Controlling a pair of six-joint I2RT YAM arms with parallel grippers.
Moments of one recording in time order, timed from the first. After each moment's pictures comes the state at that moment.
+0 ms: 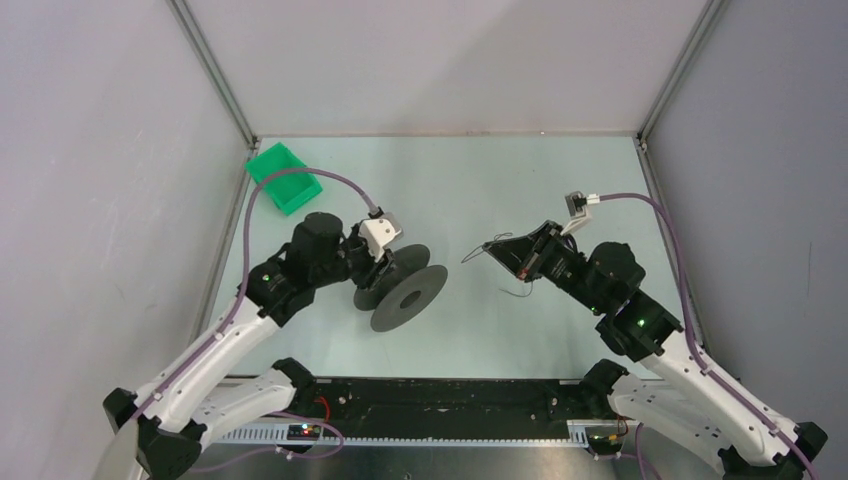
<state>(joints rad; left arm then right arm) -0.64 0.91 0.90 -0.55 0.19 0.28 0.73 0.67 0.76 -0.08 -0.09 0.89</state>
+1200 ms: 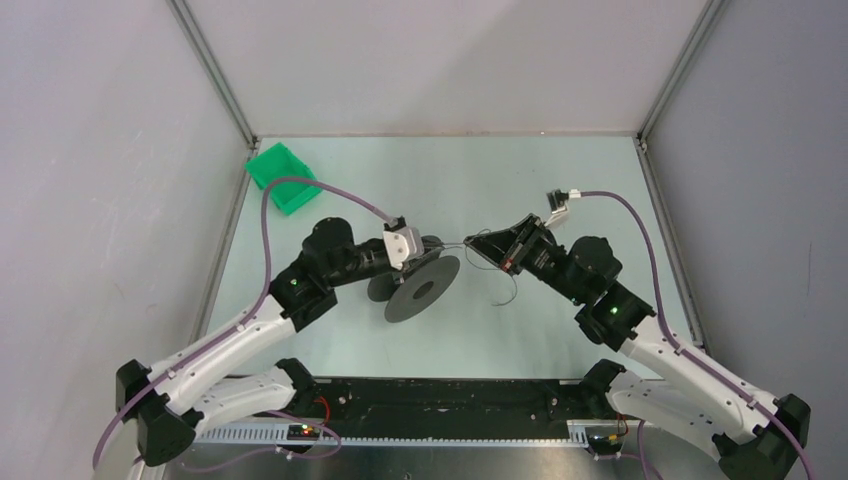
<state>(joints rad) -0.79 0.96 0.82 0.05 0.45 0.35 0.75 0.81 0.70 0.16 -0.12 1.16</state>
